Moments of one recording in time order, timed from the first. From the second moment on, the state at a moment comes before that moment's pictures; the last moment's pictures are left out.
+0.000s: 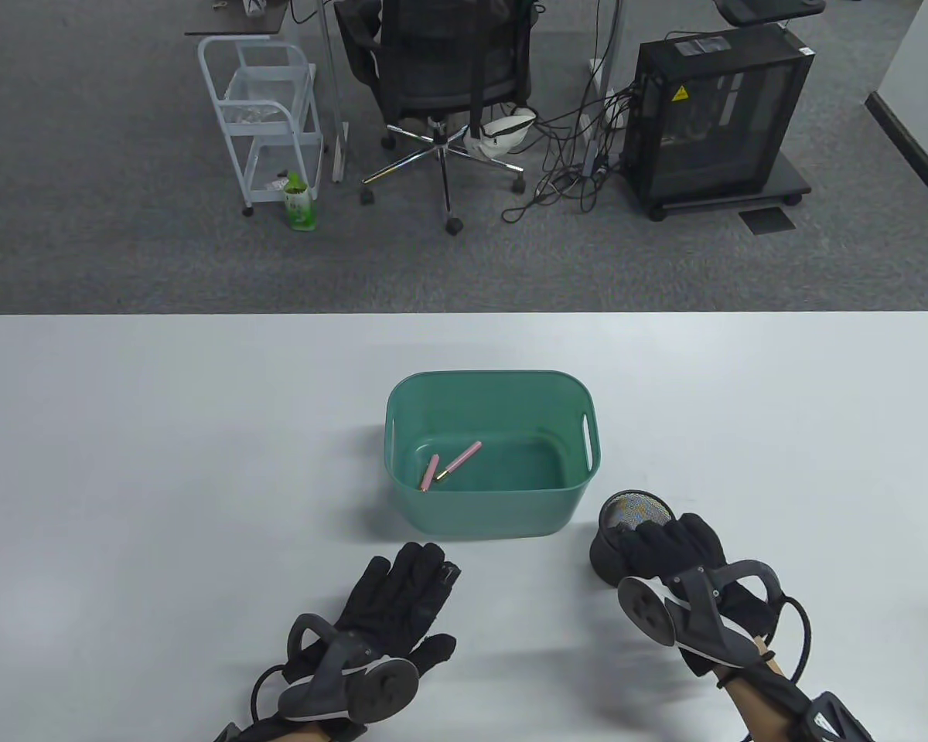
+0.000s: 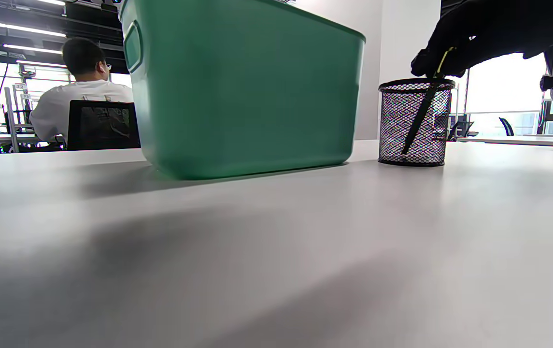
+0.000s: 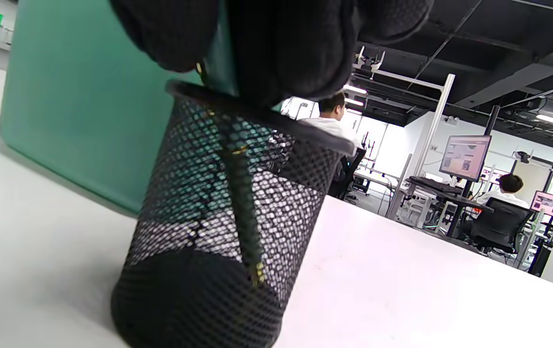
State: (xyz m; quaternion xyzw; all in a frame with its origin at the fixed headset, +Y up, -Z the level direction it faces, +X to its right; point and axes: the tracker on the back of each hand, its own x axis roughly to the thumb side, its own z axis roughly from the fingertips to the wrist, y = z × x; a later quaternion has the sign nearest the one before) left_hand -0.139 -0.728 -0.214 0.03 -0.34 0.02 0.94; right_hand 0.185 -0.671 -0.255 -0.14 0.15 -0.97 0.10
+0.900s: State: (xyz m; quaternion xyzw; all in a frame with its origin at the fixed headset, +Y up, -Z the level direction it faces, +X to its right) left_hand -0.139 -0.728 -0.214 0.03 -0.34 0.01 0.94; right_hand 0.178 -0.589 -0.211 -0.25 0.31 -0.85 -0.33
